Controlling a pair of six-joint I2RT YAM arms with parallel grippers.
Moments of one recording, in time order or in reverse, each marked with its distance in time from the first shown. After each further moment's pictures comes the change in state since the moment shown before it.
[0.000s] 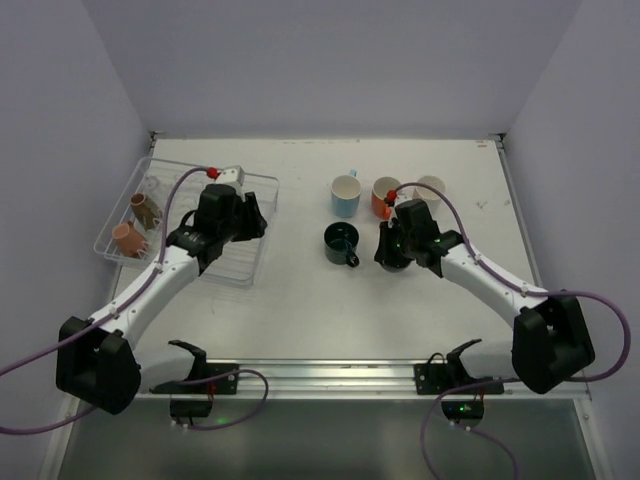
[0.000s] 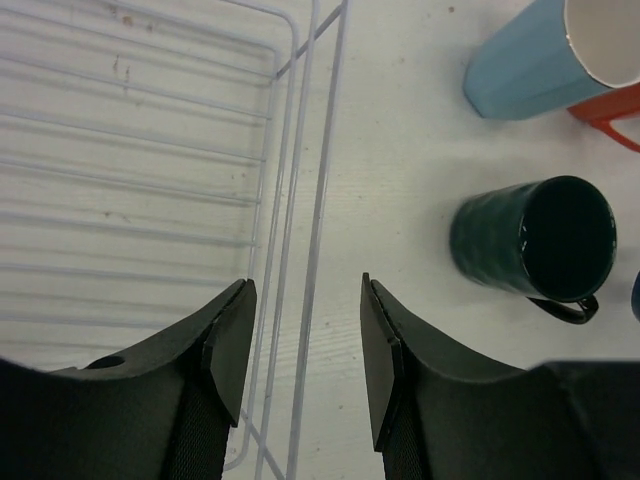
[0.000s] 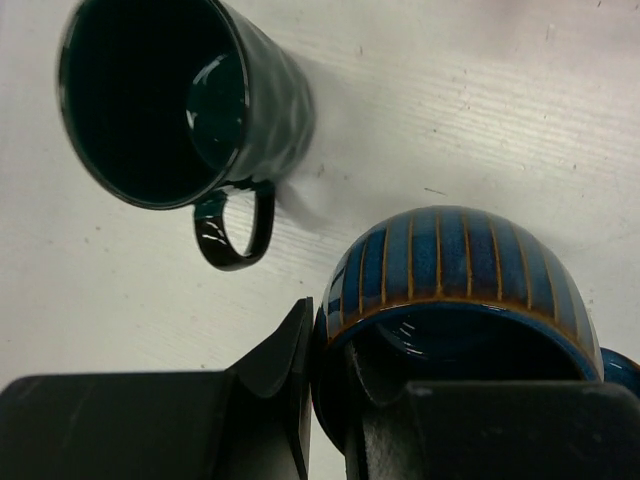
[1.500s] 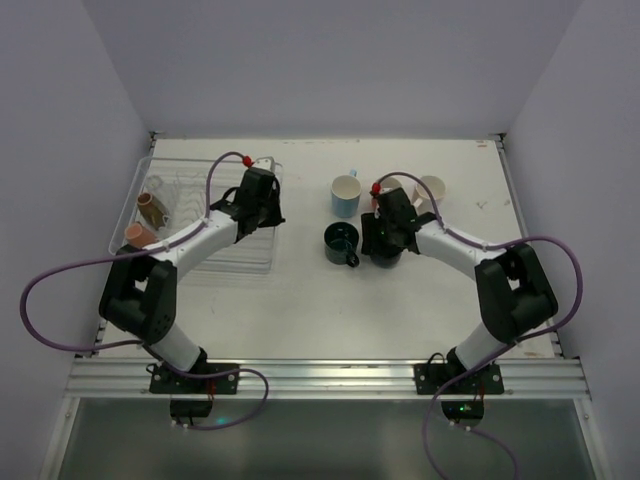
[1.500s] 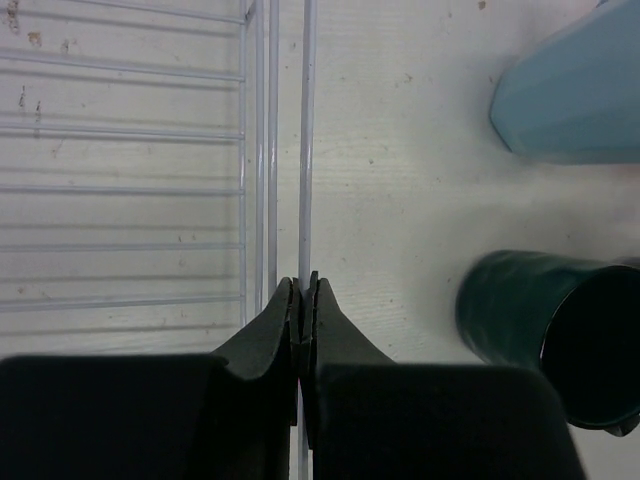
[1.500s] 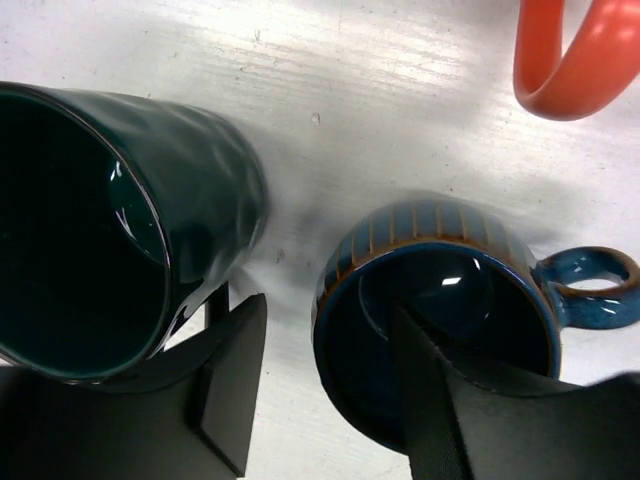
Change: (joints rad) left arm -0.084 0.410 0.220 0.040 -0.103 -0.020; right arm 0.000 0.331 0.151 0.042 0.064 -0.024
